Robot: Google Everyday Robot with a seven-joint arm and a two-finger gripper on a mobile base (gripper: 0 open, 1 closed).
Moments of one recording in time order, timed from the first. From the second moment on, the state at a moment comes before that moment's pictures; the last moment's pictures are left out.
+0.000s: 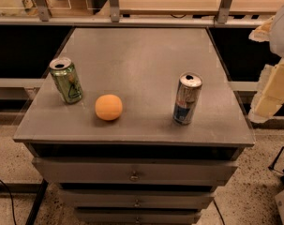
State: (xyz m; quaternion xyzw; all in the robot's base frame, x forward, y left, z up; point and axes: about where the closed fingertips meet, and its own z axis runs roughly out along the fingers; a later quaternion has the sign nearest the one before) arm 0.438 -0.215 0.983 -0.60 0.78 -0.04 0.17
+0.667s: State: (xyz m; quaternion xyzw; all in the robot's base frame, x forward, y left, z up) arm 0.445 -0.205 0.987 -0.61 0.77 -0.05 0.17
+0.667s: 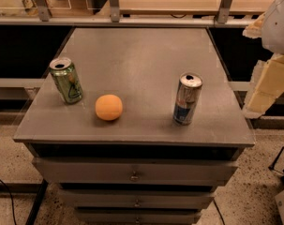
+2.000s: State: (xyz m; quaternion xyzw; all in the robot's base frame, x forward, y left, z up) arm 0.501 -0.054 1.005 -0.71 0.68 -0.07 0.15
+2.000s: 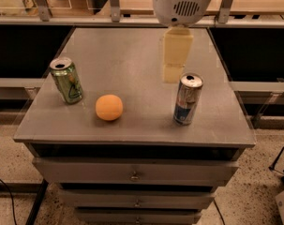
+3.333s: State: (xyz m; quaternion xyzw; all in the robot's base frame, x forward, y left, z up) arm 0.515 0.077 0.975 -0.77 0.62 -0.04 0.14
